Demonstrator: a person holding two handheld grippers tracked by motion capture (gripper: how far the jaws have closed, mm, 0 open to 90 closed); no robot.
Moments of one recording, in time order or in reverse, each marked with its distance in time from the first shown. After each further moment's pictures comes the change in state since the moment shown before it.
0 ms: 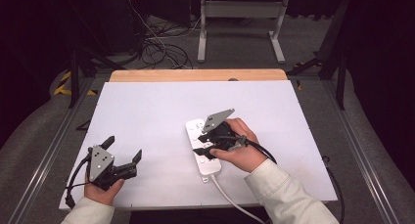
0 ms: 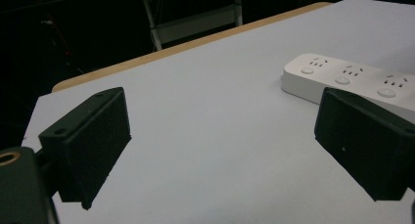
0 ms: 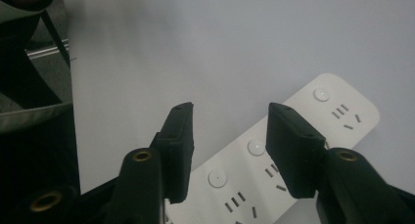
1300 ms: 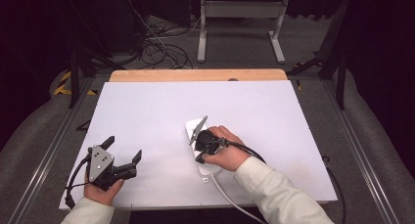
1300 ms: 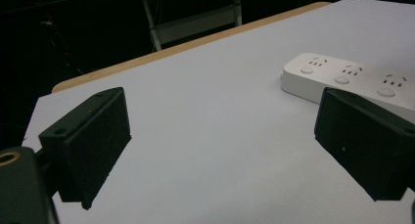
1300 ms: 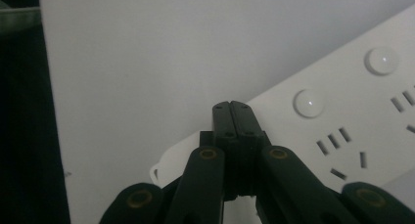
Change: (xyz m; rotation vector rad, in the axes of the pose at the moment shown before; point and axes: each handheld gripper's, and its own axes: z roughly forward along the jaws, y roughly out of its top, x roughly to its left) left arm 0.000 0.000 0.000 0.000 -0.002 0.003; right arm -0.006 -0.007 0.060 0.353 0.144 -0.062
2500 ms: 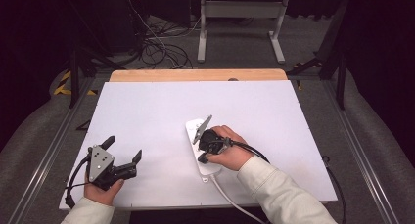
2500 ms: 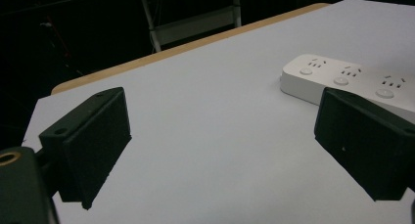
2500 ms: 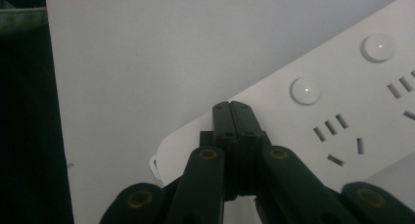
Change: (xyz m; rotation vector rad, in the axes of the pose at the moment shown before) left arm 0.000 0.001 0.000 -0.005 -0.002 0.004; right arm -0.004 -0.008 -0.002 -0.007 0.008 0.011
